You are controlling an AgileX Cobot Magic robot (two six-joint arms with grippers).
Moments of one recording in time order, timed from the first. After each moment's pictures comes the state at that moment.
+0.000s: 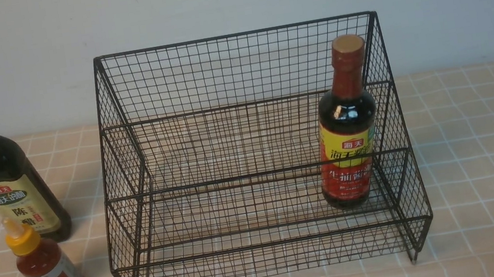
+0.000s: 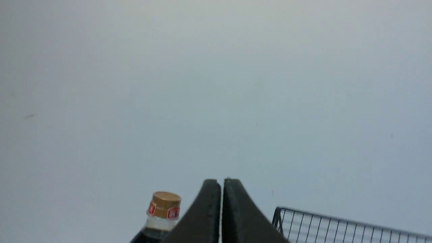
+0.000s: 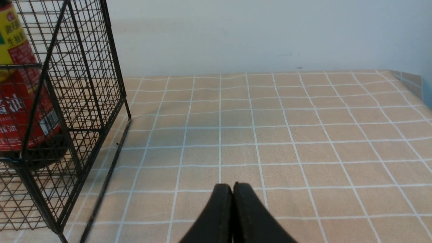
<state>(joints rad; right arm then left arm) 0.01 -0.01 0.02 -0.05 0.37 0.12 -0.02 0.07 -0.03 -0.18 -0.31 0.00</state>
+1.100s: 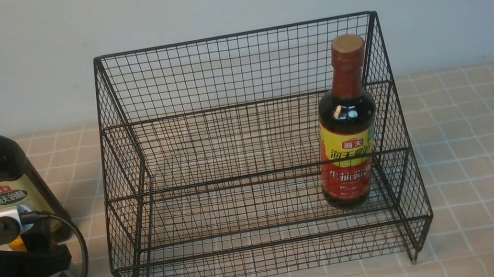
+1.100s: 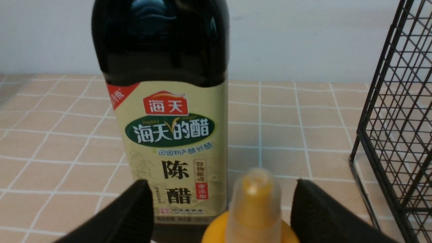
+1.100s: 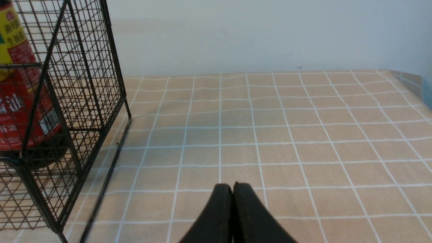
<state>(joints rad) 0.01 -0.01 0.02 -0.05 0.37 0.12 -0.02 1.45 -0.16 -0.12 -0.96 0.01</state>
